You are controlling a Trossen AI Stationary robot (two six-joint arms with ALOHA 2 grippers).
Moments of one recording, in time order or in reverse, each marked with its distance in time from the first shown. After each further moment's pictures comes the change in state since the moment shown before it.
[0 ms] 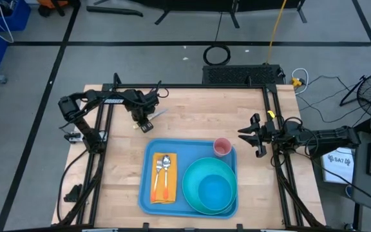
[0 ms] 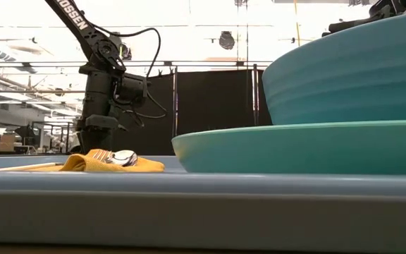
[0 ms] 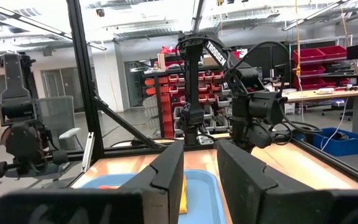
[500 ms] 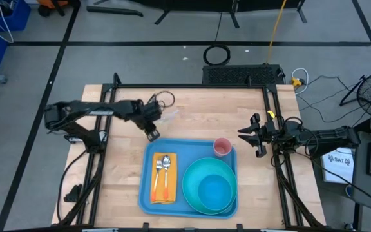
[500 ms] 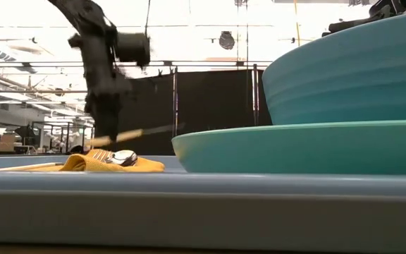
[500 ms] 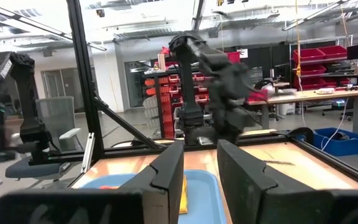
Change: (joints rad) left arm -0.246 -0.215 -0.003 0.096 0.002 -0.211; right arm 0.000 0.000 0.000 0.000 0.000 0.003
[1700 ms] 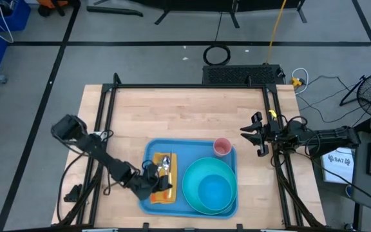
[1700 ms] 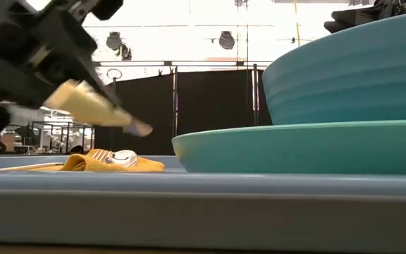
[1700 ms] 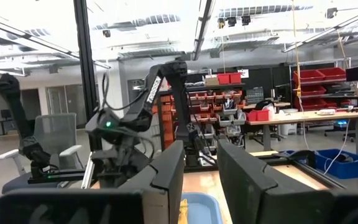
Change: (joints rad) left arm -0.979 0.207 -0.108 0.895 -0.465 -1.743; right arm 0.000 0.001 0.000 0.090 -0.004 -0.016
